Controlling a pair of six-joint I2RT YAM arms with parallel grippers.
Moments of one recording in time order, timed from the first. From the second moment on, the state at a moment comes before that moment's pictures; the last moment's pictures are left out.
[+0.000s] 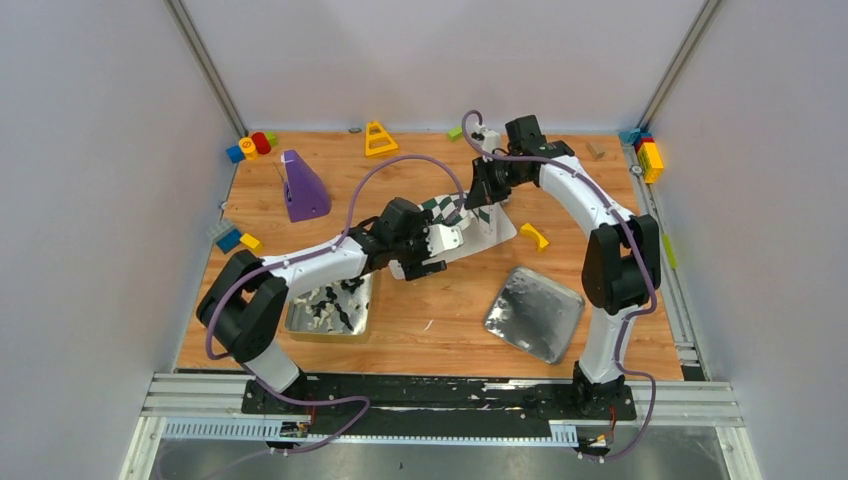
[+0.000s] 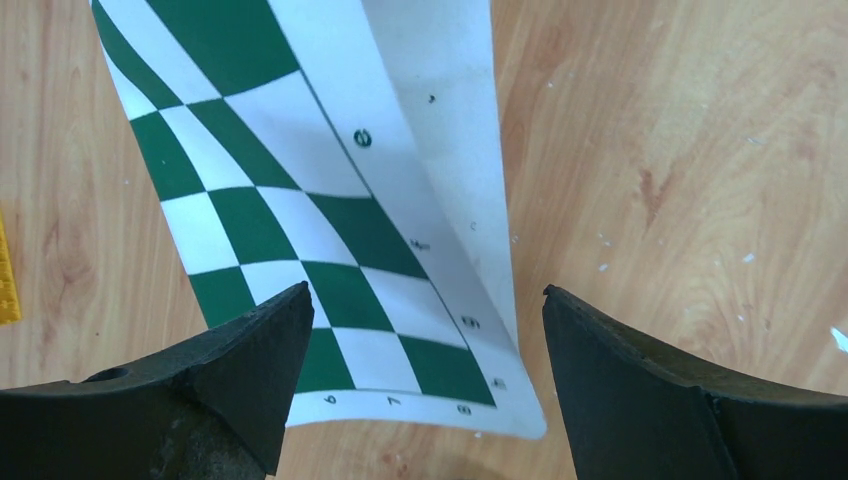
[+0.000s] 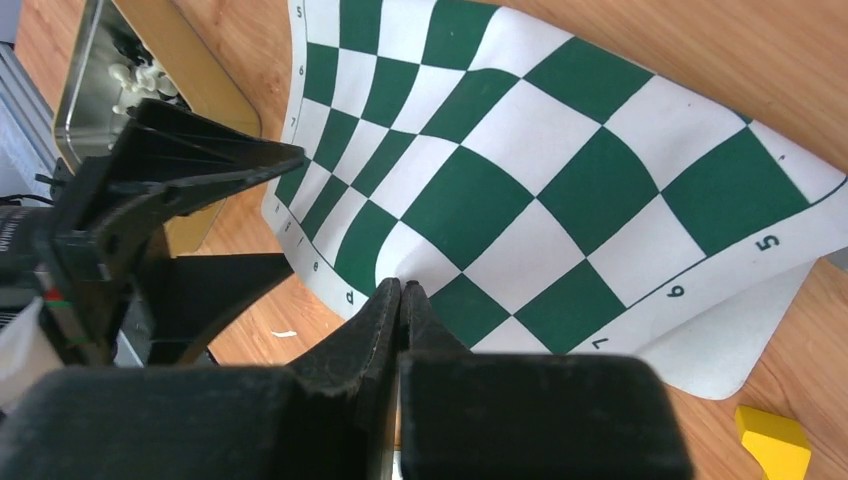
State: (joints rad) left arm -0.72 1.60 0.99 -0.17 0.18 0.66; right arm 0.31 1.93 1.67 -0.73 -0.64 -0.04
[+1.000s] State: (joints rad) left arm -0.77 1.59 1.28 0.04 -0.41 0.89; right arm 0.26 1.86 1.94 -0.78 -0.67 -0.05
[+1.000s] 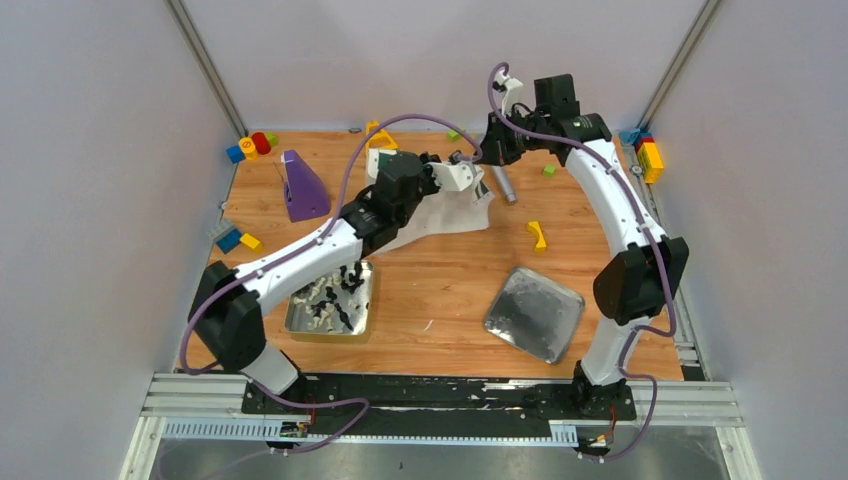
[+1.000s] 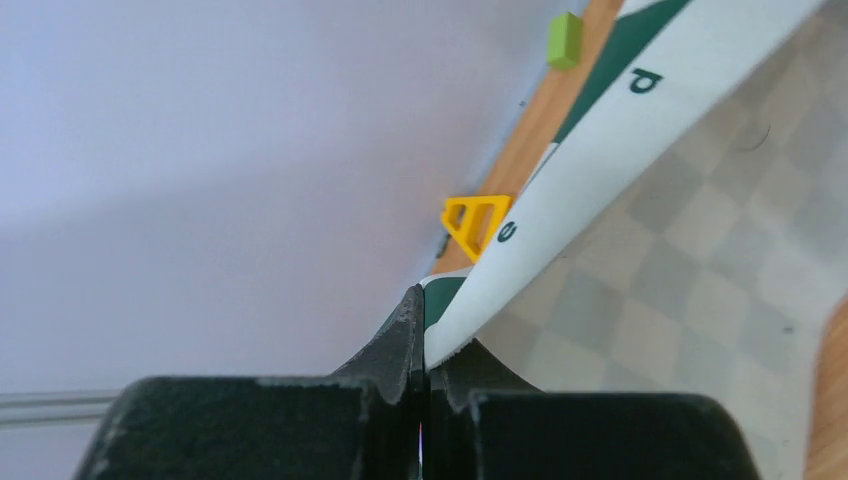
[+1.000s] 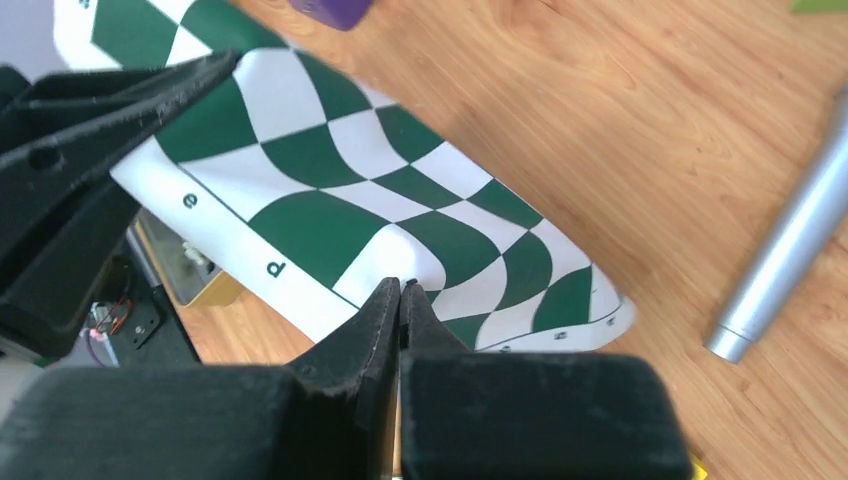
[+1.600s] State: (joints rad) left arm -1.03 1.33 0.79 -0.24 -0.24 0.91; right arm 0.38 1.47 1.13 -0.67 -0.73 -0.26
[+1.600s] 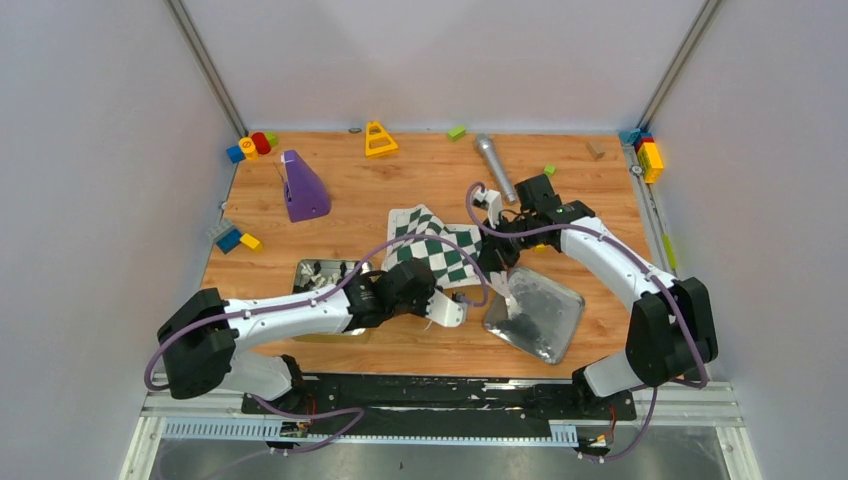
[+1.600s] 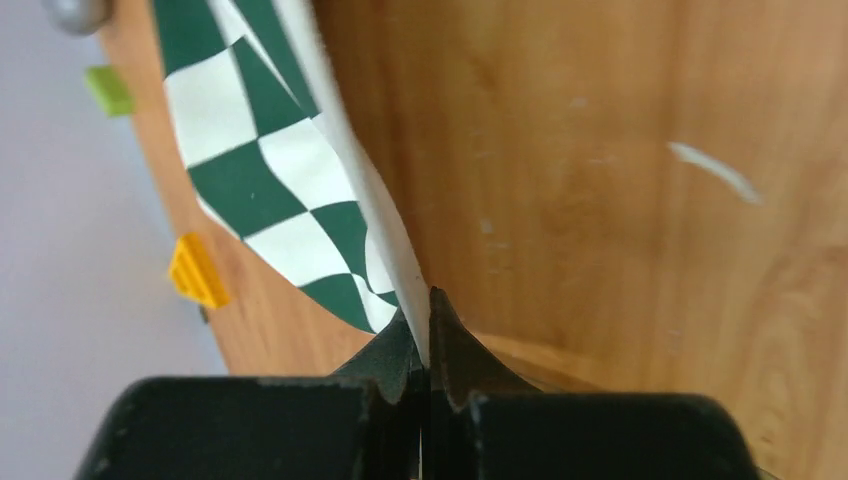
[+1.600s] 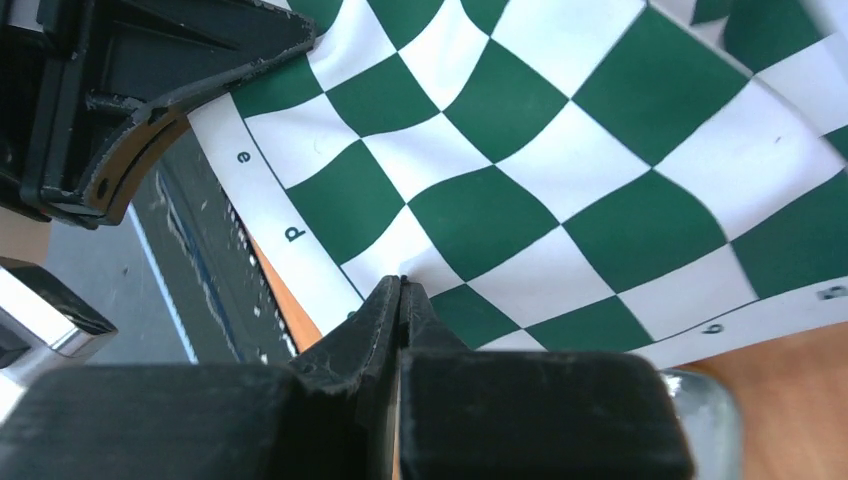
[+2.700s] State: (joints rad) left arm -1.10 1.40 0.87 -0.70 -0.14 0.79; right arm 0.37 1.77 1.25 -0.71 -0.49 -0.31
